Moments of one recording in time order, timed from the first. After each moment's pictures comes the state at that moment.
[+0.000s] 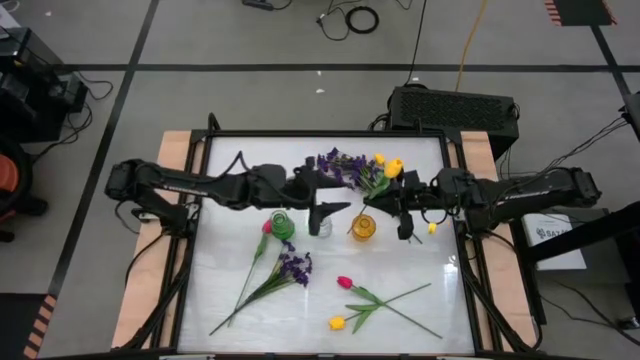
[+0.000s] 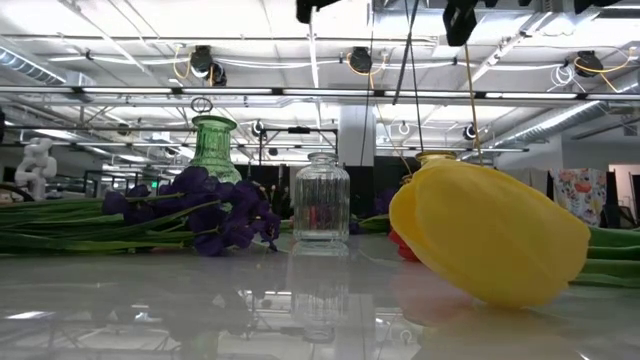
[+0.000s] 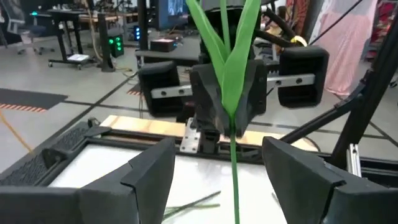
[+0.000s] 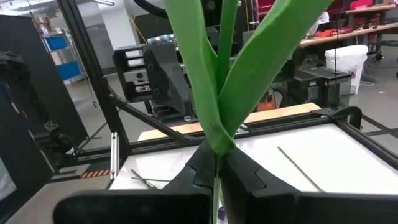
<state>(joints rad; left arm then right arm) -0.05 1.53 1.21 0.24 -0.09 -0.07 0.06 0.94 0.69 0.24 0.03 0.24</state>
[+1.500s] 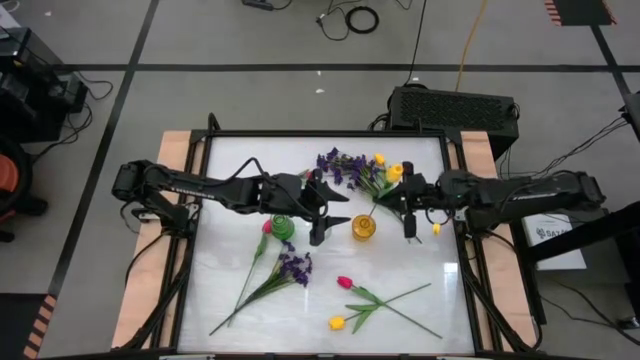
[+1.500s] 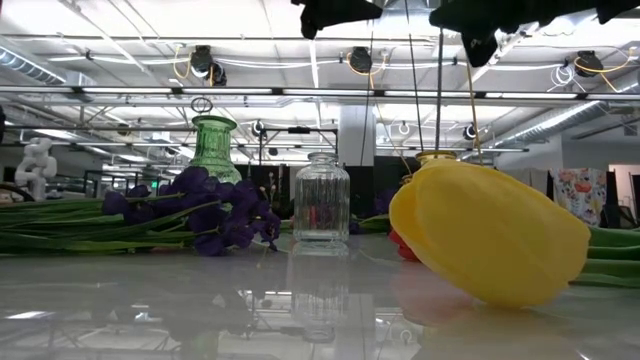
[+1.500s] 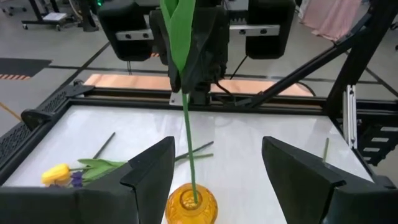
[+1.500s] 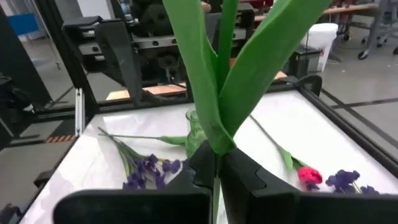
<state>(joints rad) -0.07 1.58 1.25 0.05 -0.06 -0.05 0.04 0.84 0.62 0.04 0.09 0.16</state>
